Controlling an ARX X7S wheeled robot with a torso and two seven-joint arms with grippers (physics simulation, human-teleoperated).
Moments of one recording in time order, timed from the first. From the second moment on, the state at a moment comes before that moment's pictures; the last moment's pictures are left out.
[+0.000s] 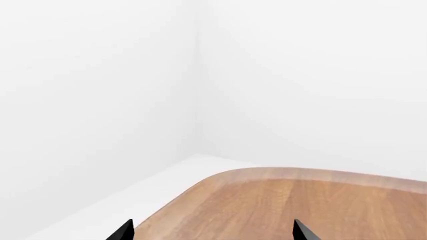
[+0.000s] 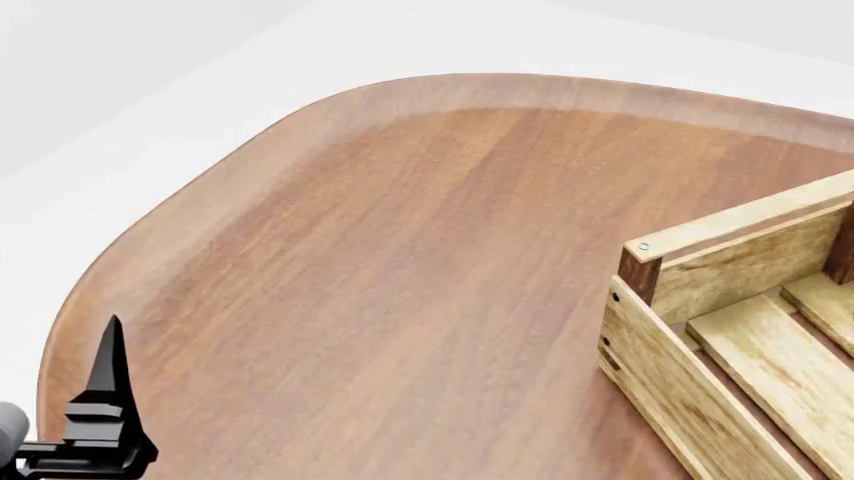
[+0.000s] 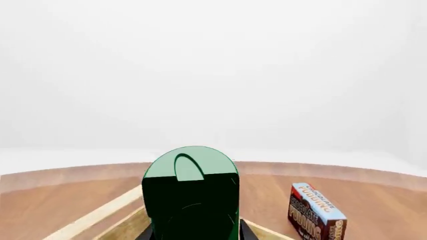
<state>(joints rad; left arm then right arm) -0.11 -0.37 0.12 0.57 -0.40 -0.39 -0.33 0.53 0.59 0.15 0.08 0.39 0.47 0.34</state>
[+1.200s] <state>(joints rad) -0.11 -0.39 0.15 0.56 -0.39 -0.39 -0.34 0.79 0.50 0.12 1.28 0.21 -0.21 0.22</state>
